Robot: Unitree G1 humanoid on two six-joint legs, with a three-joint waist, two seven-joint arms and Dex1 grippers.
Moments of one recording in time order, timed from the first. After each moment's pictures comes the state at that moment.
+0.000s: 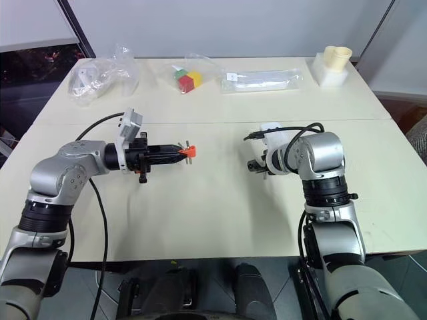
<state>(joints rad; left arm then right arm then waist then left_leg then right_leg) -0.60 0.61 -0.03 -0.02 -0.58 0.68 -1.15 -0.84 -0.41 -0.02 0.08 0.42 1.61 0.07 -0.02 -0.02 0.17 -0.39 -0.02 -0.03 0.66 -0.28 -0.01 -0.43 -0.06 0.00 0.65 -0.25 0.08</state>
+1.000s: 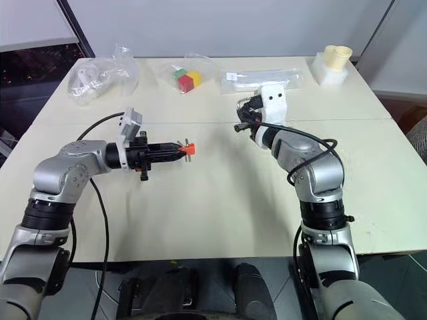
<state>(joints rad) -0.63 0.58 -0.03 0.08 -0.56 0.67 -1.12 -0.64 -0.33 -0.01 -0.20 0.40 0.70 0.31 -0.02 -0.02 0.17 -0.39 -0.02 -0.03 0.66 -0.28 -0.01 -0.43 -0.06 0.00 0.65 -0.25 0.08</state>
